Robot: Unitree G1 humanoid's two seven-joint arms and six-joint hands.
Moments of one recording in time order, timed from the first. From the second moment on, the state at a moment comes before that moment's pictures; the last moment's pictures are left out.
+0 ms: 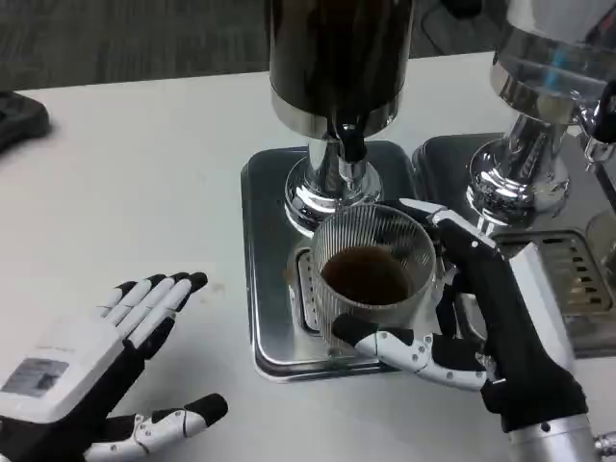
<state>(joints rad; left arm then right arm) 0.32 0.69 0.02 0.10 0.64 -0.63 0.13 0.28 -0.13 0.22 -0.17 -0.44 -0.41 -0.19</state>
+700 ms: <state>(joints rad) 0.35 0.69 0.02 0.07 0.67 -0.63 0.14 0.34 -0.16 0.21 -0.24 -0.40 -0.42 -0.11</state>
